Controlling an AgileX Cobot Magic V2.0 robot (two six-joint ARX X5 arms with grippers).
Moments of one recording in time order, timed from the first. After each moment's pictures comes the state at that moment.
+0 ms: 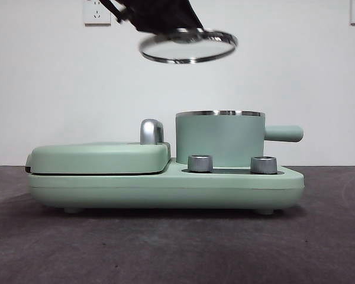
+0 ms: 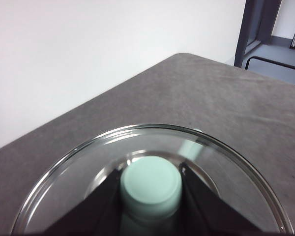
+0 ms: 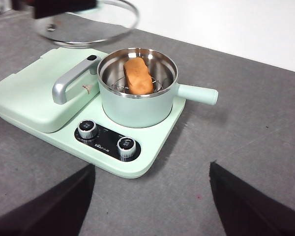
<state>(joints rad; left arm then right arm) -0.60 1.61 1.35 0.04 0.21 0.11 0.46 0.44 0.96 -0.91 0.03 0.01</state>
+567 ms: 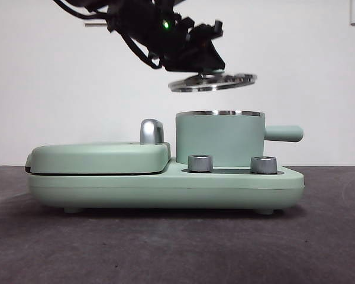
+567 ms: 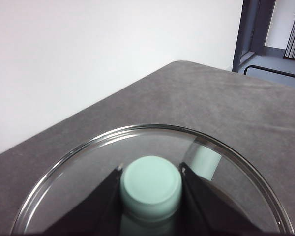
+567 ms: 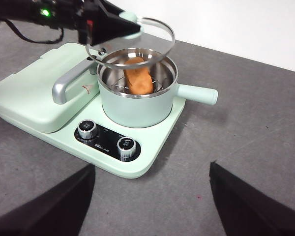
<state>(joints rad) -0.61 1.86 1.42 0.26 0.24 0.11 0.46 0.44 0.96 -0.91 0.03 0.01</state>
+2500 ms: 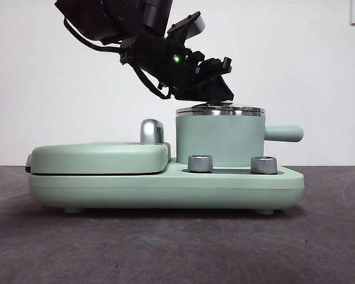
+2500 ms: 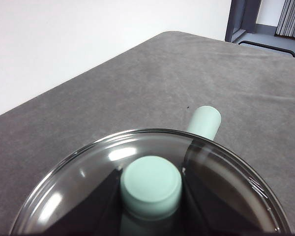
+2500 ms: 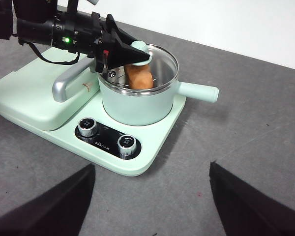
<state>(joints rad) -0.62 1.97 1.44 0.28 0.27 0.14 0.46 0.44 0.96 -0.92 0.03 0.01</state>
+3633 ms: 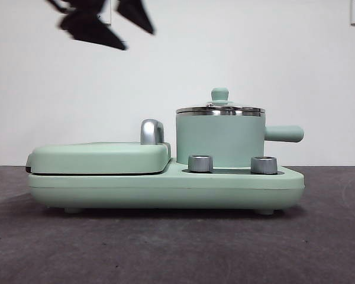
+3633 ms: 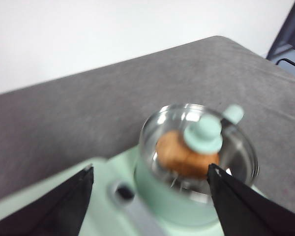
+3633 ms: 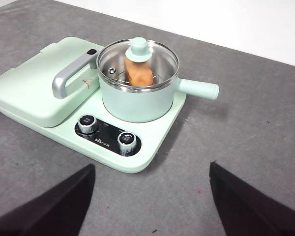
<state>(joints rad) -0.41 1.40 1.21 -0.15 0.26 -0.03 0.46 0.44 0.96 -0.93 0.03 0.01</state>
